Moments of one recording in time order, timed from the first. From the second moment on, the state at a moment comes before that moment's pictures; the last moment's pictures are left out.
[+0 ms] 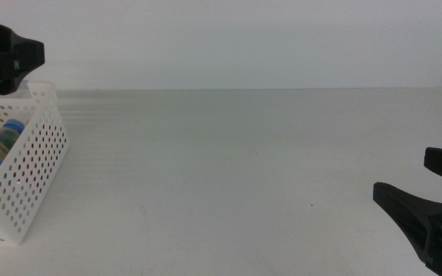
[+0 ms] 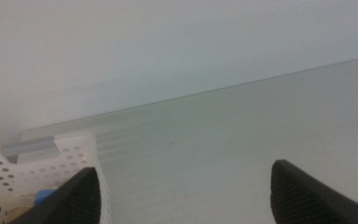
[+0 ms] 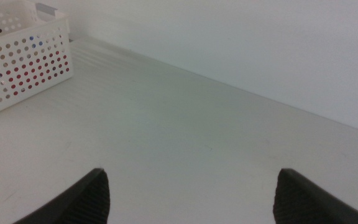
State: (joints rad) left arm -0.09 0.95 -1.03 -0.22 0.58 0.28; right arm 0.58 0.64 -0.44 -0.09 0.12 0.08
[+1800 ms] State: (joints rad) left arm -0.09 -0.01 0.02 -0.08 0.40 0.28; right arm 0.08 -0.01 -0.03 -0.04 0.21 0.08
